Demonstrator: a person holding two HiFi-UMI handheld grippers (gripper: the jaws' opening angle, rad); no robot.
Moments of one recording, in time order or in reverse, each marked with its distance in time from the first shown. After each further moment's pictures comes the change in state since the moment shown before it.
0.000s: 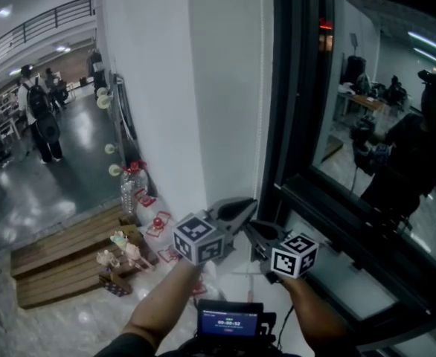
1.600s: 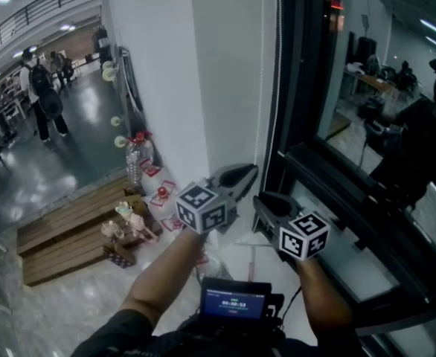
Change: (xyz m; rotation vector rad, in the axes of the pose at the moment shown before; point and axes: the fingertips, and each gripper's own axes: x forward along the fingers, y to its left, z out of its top) left arm -0.003 0.000 -0.012 -0.018 -0.039 0.085; right arm -0.039 0.005 -0.006 -0.137 0.042 -0.086
